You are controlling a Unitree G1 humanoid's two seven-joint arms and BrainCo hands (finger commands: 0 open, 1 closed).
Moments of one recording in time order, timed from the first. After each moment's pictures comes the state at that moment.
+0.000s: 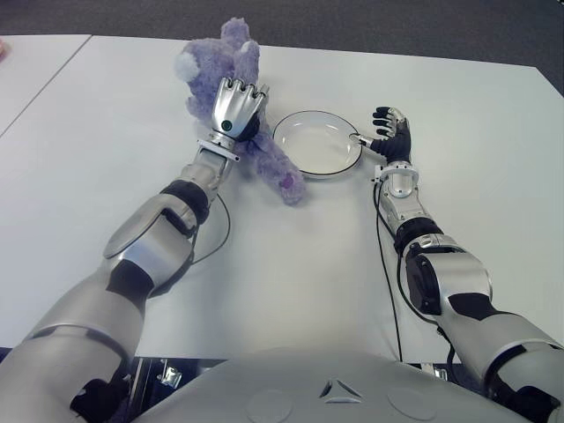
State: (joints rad) left arm -0.90 0.30 -0.74 1.15 0.99 0.02 1.03; right arm -0.72 -0.20 -0.06 1.21 -0.16 -0.52 -0.31
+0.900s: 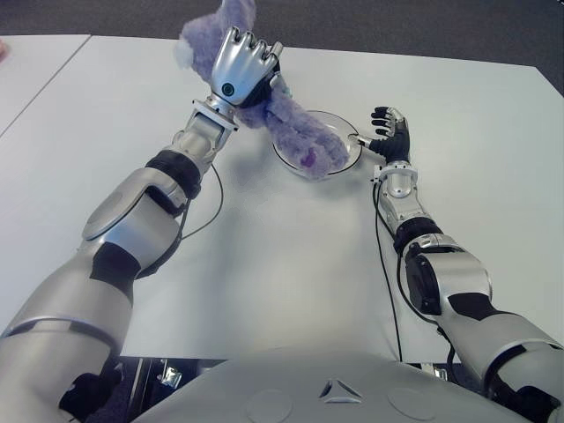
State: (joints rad) left arm -1.03 0.36 -0.77 1.04 1.06 0.04 1.05; right arm -0.72 -0.20 -0.05 1.21 -0.17 -0.52 -0.32
